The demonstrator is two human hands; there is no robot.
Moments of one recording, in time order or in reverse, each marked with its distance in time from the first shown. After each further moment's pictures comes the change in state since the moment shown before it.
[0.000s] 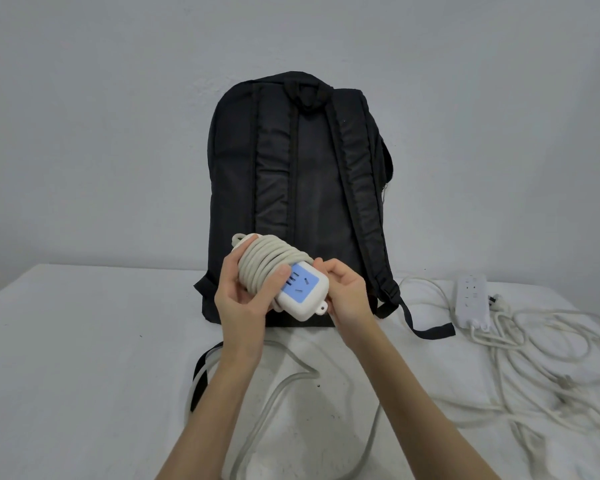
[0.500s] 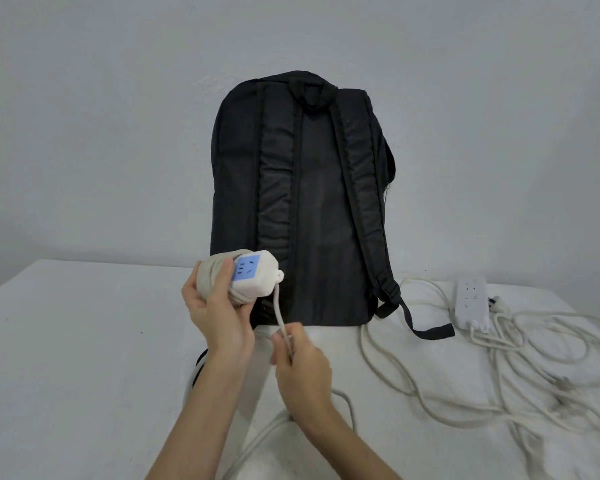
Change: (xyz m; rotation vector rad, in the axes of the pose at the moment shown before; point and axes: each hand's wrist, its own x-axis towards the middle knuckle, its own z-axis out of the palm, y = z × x) left_hand 0.012 -0.004 -0.010 -0.345 0.467 -0.220; right_hand -0.065 0.069 0.039 -0.872 0.061 -0.043
